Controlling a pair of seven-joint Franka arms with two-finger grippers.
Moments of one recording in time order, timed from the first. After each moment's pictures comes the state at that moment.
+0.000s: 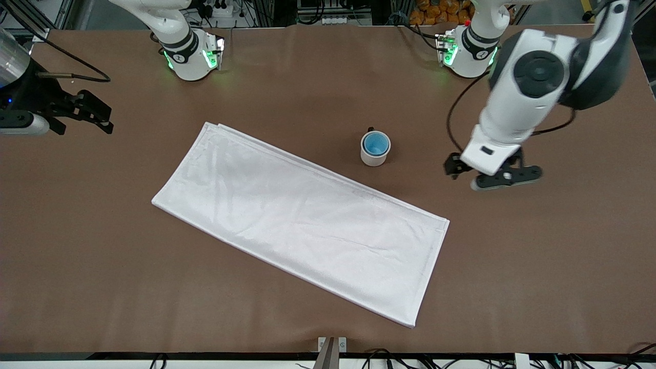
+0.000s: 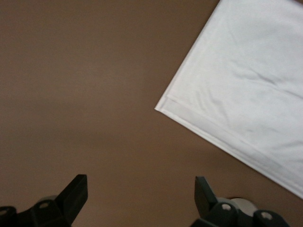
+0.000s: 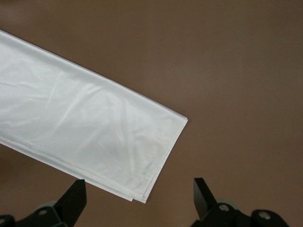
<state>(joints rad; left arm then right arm) -0.05 0.11 -0.31 -1.80 0.18 1.91 -0.48 -0.09 -0.02 0.21 -1.52 0.00 1.54 0.11</state>
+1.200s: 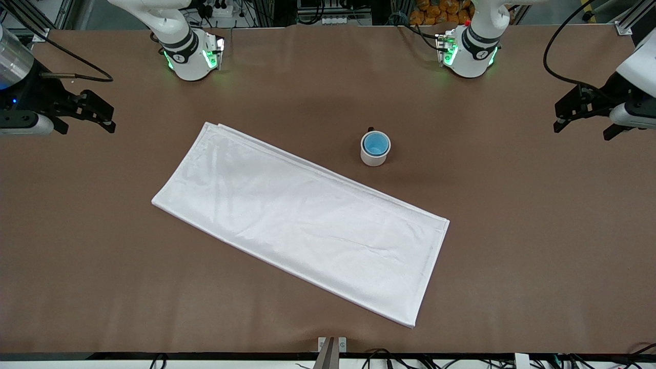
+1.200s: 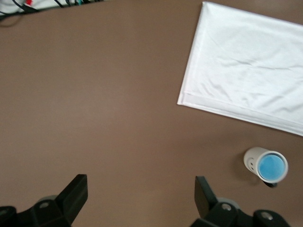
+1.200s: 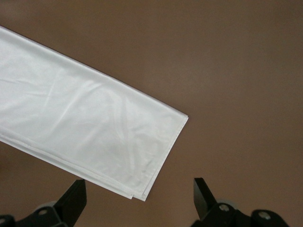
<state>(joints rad) -0.08 -0.09 0.00 -1.64 -0.04 1.67 0.12 -0.05 -0.02 0.17 -1.53 0.00 1.54 0.11</state>
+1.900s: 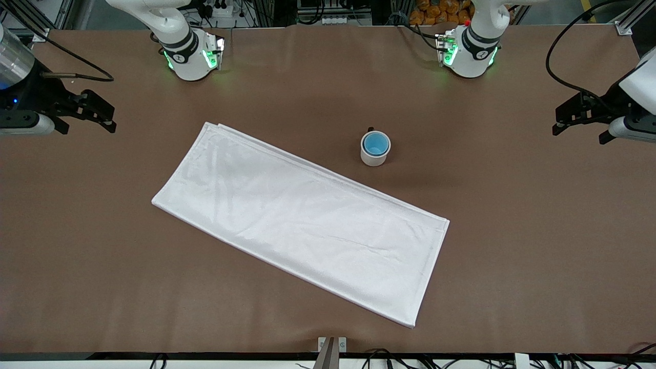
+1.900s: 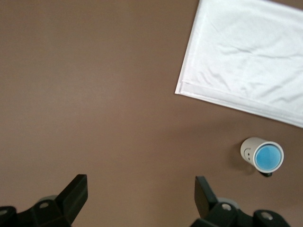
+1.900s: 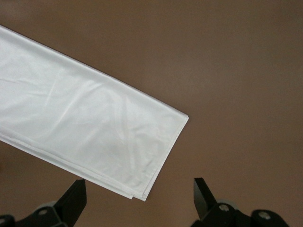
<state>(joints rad) -0.09 -0.03 0.03 -1.61 -0.06 1.63 0.10 0.04 -0.02 0.08 -1.53 0.00 1.54 0.11</state>
